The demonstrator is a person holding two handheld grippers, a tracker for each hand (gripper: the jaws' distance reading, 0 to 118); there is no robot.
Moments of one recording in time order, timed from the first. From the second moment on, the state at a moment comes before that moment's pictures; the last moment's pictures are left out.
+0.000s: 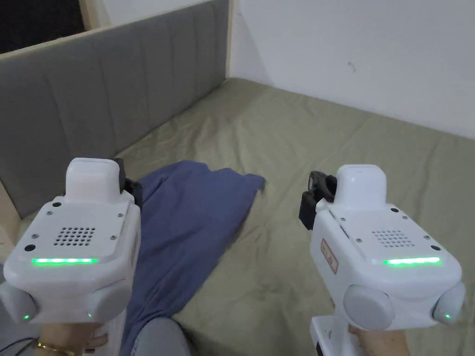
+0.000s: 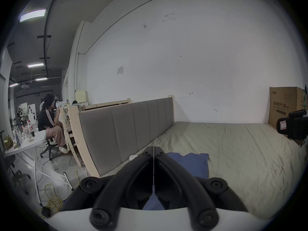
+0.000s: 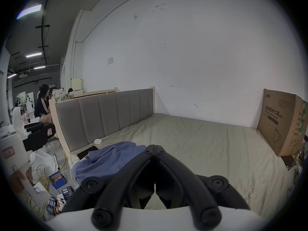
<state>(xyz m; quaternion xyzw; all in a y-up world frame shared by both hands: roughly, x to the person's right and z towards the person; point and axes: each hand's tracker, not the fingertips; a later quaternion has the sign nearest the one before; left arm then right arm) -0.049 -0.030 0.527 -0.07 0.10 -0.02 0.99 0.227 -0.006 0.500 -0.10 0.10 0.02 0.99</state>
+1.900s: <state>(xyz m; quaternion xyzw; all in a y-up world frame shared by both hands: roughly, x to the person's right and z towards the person) -0.035 -0.001 0.298 -0.30 -0.08 0.10 0.95 0.324 -0.018 0.530 -0.15 -0.01 0.00 0.99</state>
